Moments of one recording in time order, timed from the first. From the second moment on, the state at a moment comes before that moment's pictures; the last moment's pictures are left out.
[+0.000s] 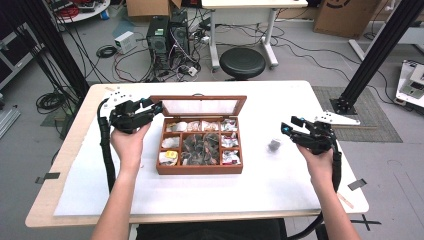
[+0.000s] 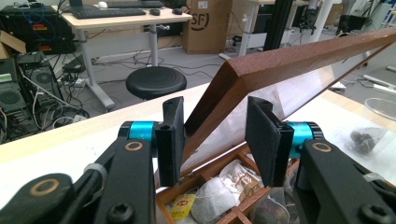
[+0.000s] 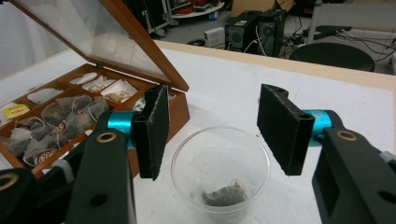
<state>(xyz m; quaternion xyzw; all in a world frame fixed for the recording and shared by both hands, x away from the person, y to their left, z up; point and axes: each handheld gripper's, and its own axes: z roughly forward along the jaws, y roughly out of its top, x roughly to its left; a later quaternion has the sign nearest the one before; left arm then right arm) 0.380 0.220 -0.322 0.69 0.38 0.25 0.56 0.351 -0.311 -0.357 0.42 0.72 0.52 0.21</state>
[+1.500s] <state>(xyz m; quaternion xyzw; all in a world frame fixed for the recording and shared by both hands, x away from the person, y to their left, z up) 0.380 0.220 -0.325 0.69 0.39 0.24 0.57 0.352 -0.311 -0.355 0.41 0.71 0.53 0.21</state>
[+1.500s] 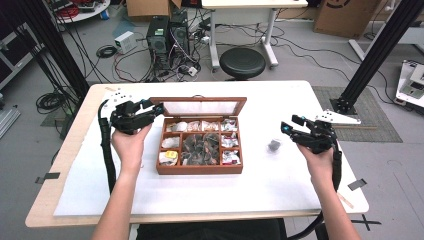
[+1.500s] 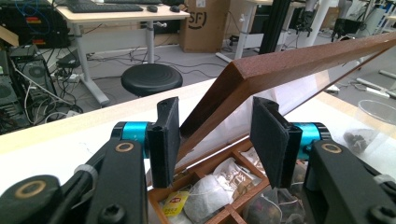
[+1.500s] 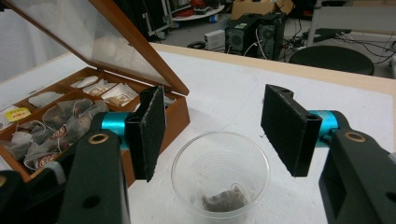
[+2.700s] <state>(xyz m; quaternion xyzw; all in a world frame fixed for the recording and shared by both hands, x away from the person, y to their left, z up) 0.357 0.221 -0.337 0.68 0.44 0.18 0.56 0.352 -0.310 -0.355 0.41 0.71 0.53 0.21</state>
